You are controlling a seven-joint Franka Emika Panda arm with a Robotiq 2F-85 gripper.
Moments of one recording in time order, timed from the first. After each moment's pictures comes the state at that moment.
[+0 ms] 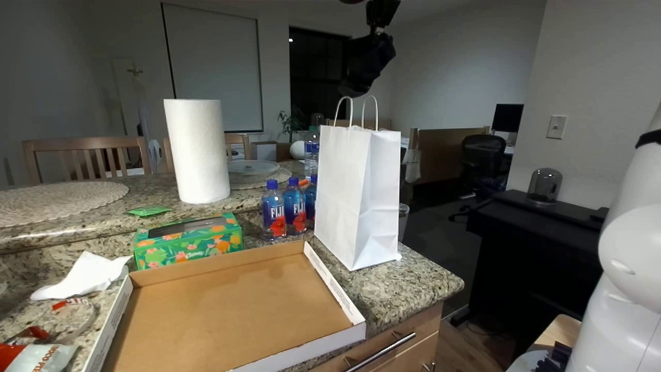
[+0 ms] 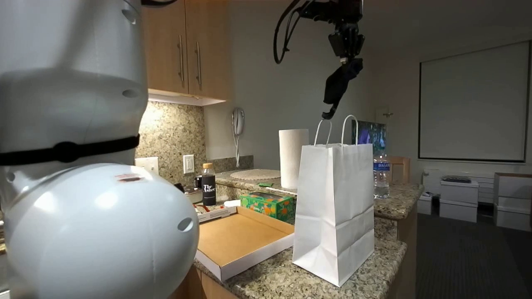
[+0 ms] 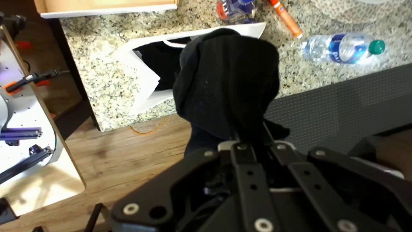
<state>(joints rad) -0.04 -0.03 -0.15 -1.30 0.07 1.47 1.73</state>
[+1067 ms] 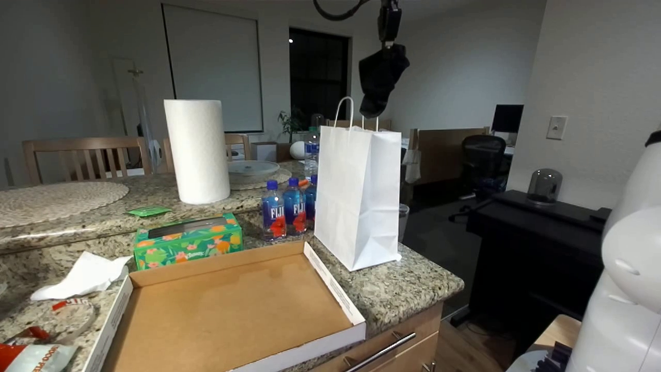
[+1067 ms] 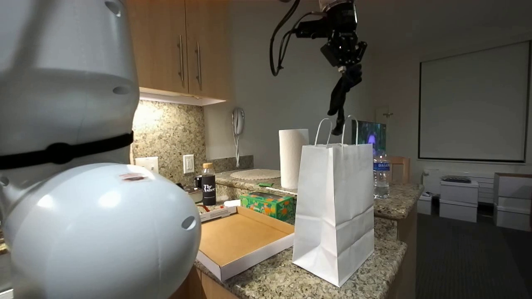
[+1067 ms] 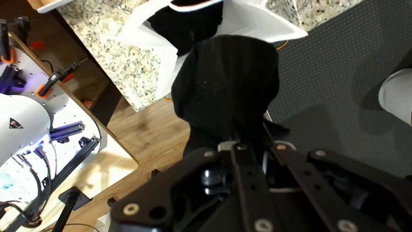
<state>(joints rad) -0.01 -0.09 -0.10 -1.44 -0.13 1.45 2.04</state>
